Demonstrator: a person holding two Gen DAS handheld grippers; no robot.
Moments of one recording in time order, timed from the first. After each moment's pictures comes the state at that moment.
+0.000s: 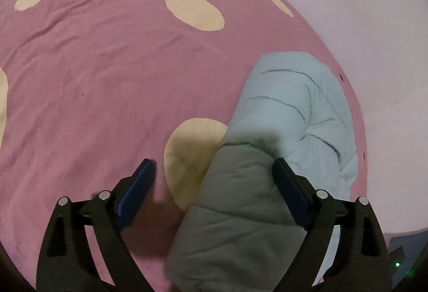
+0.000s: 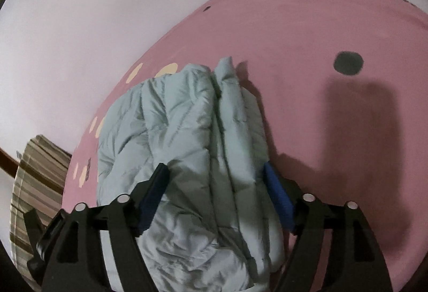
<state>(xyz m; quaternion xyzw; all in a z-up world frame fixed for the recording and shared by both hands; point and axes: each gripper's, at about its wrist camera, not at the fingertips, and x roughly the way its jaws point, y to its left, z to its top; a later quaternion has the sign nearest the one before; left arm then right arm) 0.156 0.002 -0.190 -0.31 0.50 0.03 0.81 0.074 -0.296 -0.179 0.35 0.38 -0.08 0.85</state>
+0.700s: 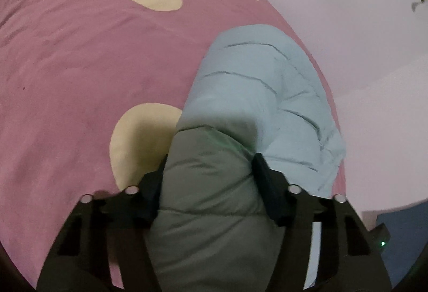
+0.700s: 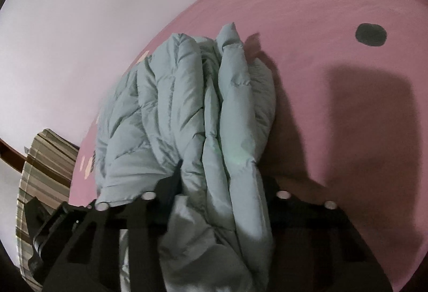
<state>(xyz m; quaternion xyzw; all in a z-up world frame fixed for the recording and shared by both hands) 0.172 -0.020 -0.206 -0.32 0.49 -0.08 0.81 0.071 -0.285 -0.203 0.37 0.39 -0.04 0.84</state>
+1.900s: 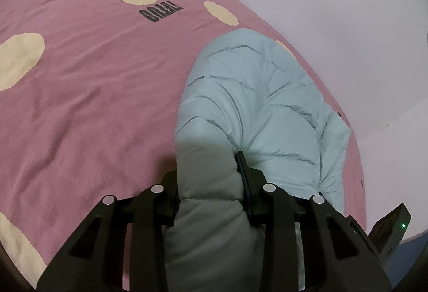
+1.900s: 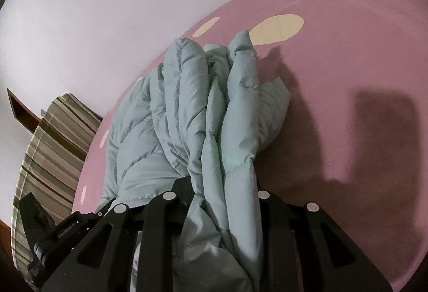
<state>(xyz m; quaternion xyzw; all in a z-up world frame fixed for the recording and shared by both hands) 0.227 0.116 -0.191 -0.30 0.43 0.00 0.85 0.189 -0.155 -0.198 0.32 0.40 0.06 0.86</state>
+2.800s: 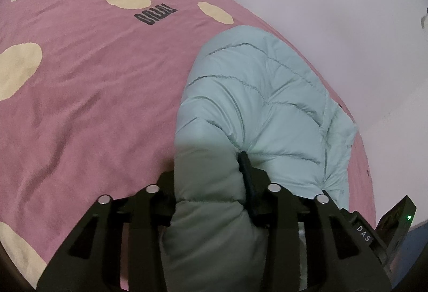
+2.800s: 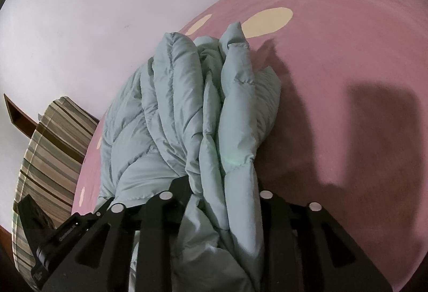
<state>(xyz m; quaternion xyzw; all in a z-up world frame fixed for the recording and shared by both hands) 0.225 0.112 -0.194 -0.27 0.42 0.00 0.87 0.190 -0.147 -0.207 0.33 0.40 0.05 0.85</state>
